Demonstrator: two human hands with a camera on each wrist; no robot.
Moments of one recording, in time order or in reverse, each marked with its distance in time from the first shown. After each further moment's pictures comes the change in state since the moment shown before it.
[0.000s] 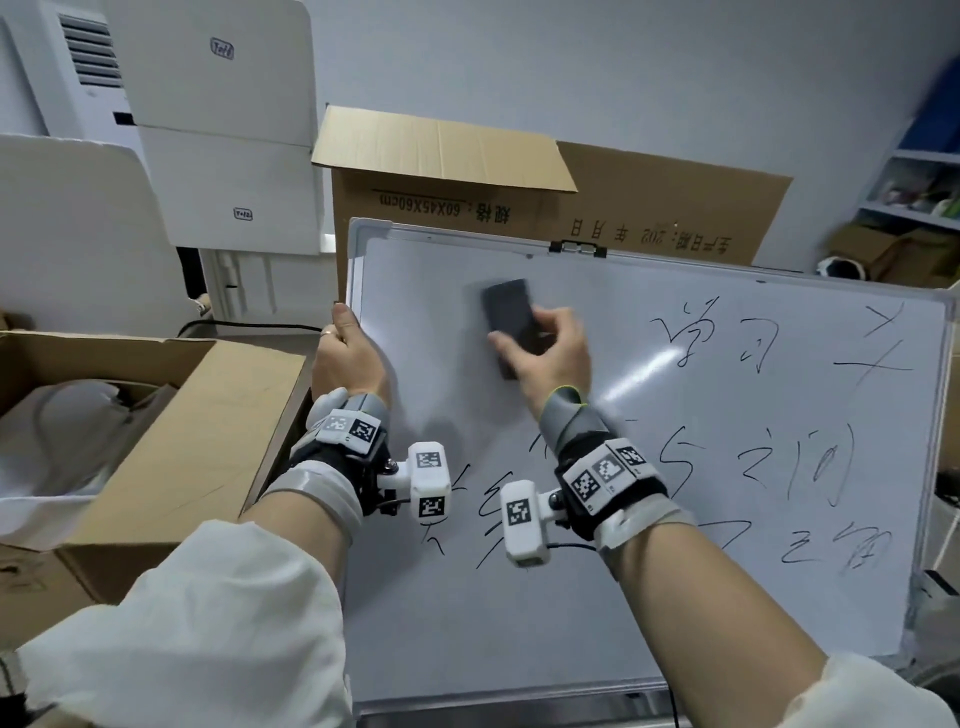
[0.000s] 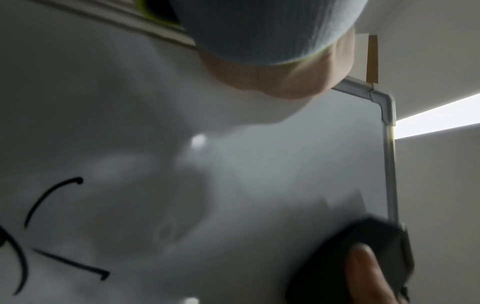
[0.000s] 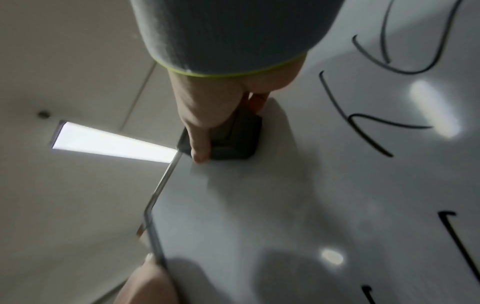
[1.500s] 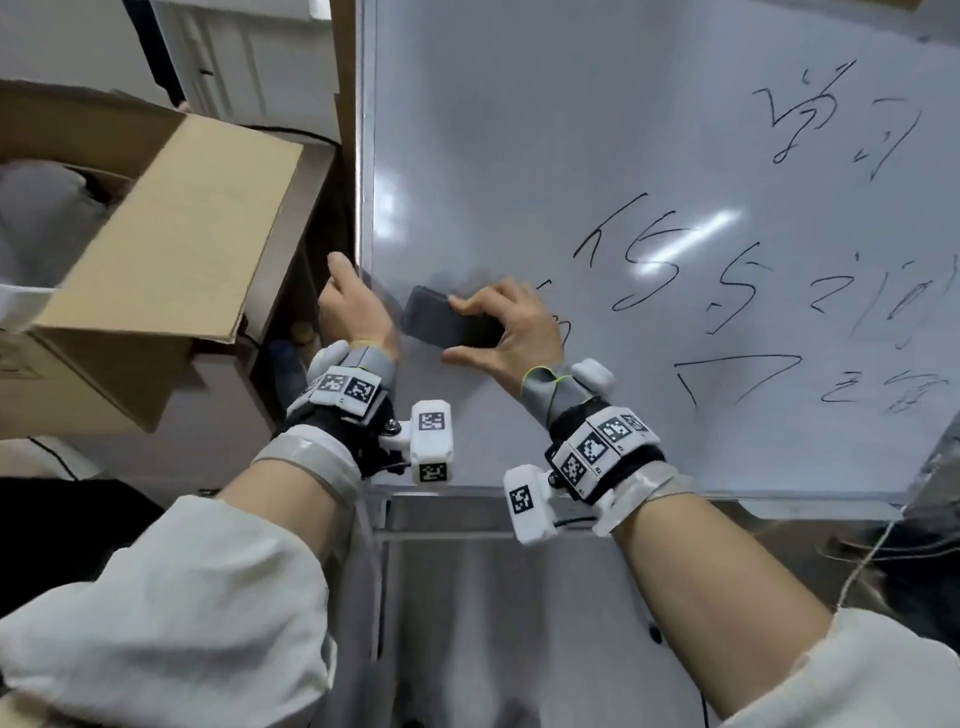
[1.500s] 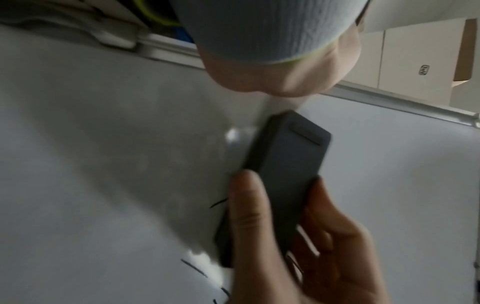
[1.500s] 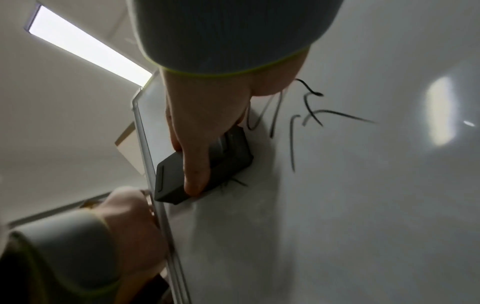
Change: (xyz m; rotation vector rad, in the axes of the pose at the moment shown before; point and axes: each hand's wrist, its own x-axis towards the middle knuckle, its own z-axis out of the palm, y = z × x) left_hand -0.058 -0.138 -0.010 -0.181 -0.026 -0.306; right_hand -0.156 0.076 0.032 -0.122 -0.526 -0.261
